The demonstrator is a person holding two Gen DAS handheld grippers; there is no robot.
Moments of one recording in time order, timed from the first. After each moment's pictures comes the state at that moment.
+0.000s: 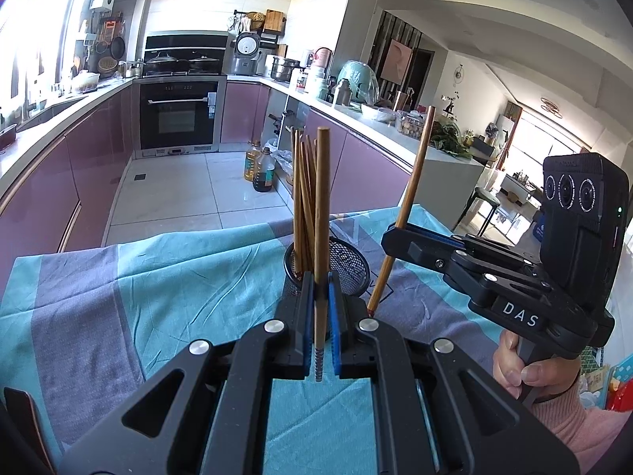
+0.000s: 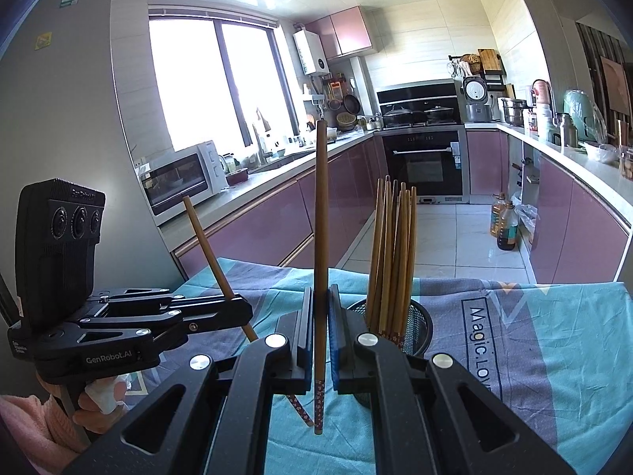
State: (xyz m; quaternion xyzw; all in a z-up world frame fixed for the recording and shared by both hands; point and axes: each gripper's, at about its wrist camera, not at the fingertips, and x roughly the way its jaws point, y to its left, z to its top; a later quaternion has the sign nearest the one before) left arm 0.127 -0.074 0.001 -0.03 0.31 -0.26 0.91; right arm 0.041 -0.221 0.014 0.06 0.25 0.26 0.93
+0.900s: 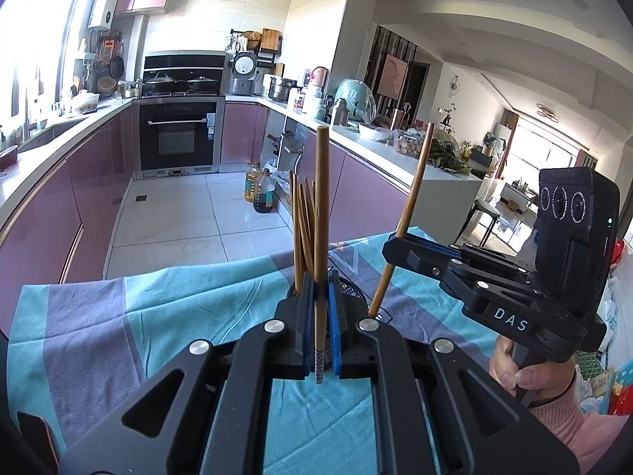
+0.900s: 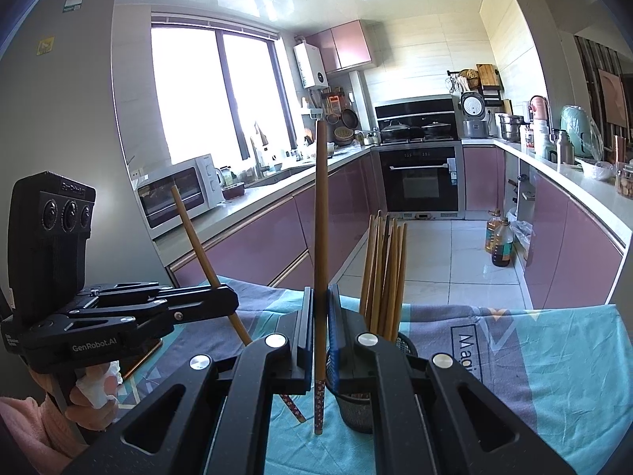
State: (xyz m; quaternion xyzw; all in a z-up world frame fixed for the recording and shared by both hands) left arm 0.128 -0.069 0.029 -0.03 0.27 -0.26 0.93; right arm 0.051 -0.226 0.033 0.05 0.22 0.25 0.94
